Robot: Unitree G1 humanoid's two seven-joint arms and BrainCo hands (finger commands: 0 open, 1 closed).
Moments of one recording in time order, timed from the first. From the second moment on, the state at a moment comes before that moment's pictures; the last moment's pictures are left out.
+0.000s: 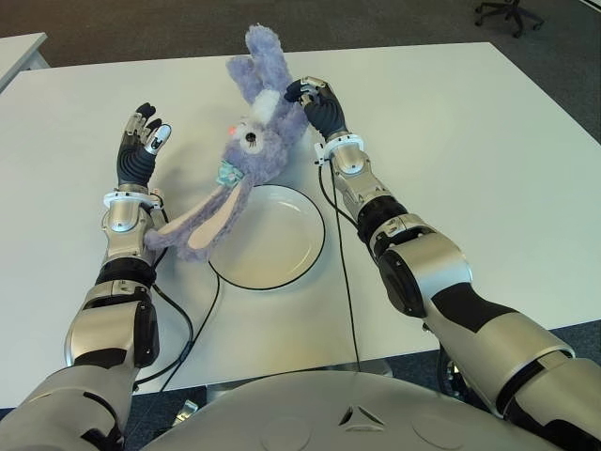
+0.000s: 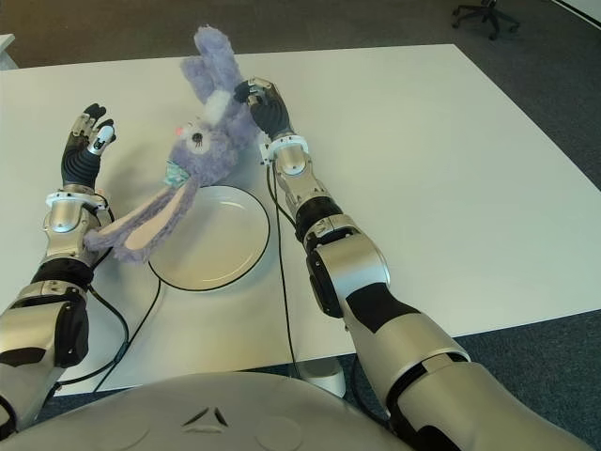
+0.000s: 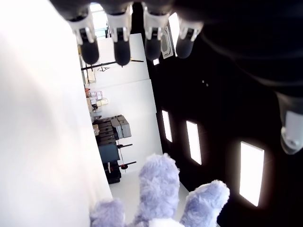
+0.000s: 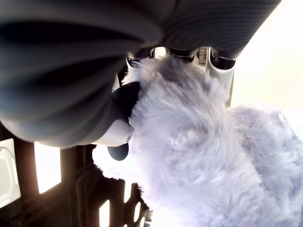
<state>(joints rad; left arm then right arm) -0.45 0.36 0.26 0.99 -0.14 -0.61 -0.15 -1.00 0.09 0.07 1.22 -0.07 -0.43 -0.12</state>
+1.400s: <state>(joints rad) -0.45 0.37 0.26 1.00 -0.14 -0.60 -0.14 -1.00 0.09 0.10 1.21 -0.08 -0.26 -0.03</state>
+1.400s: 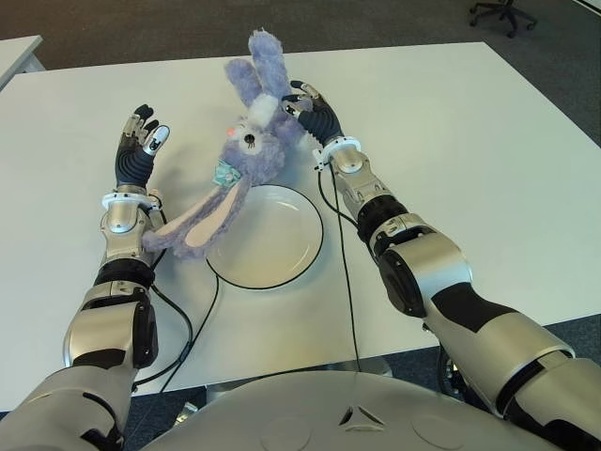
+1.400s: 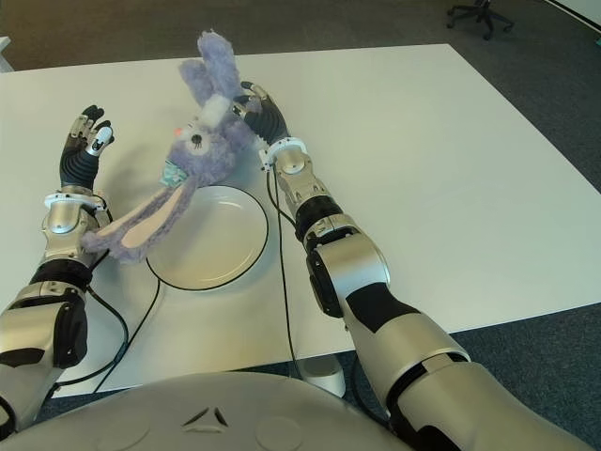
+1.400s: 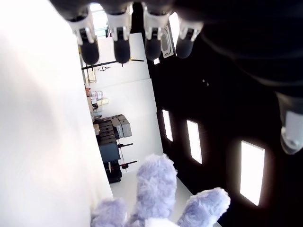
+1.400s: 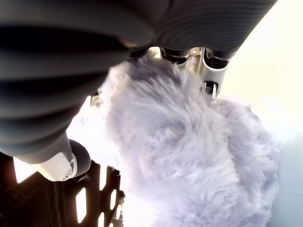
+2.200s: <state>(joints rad) -0.44 0.37 0.26 0.98 -0.14 -0.60 -0.14 -1.00 0.09 0.15 1.20 -0.09 -0.25 -0.04</state>
